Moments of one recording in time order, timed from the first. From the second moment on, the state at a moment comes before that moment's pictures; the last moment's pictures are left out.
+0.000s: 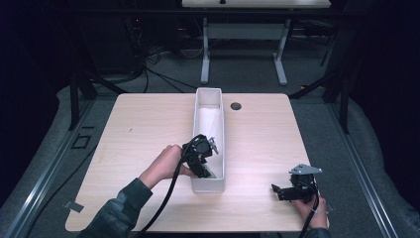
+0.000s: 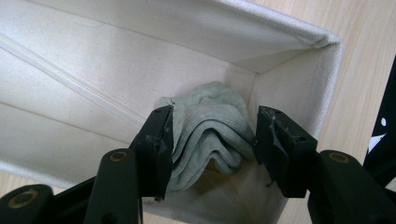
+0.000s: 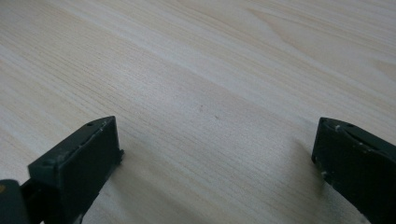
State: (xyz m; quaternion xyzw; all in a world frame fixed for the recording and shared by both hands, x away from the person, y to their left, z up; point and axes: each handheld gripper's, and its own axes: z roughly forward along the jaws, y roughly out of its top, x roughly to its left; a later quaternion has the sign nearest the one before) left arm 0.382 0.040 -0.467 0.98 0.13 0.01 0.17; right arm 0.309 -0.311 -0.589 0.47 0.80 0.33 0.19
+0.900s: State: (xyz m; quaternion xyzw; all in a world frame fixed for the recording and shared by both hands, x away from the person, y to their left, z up) left arm 0.374 0.063 -0.439 0.96 0.15 0.03 0.22; right arm 0.309 -0.311 -0.589 0.47 0.80 0.33 0.19
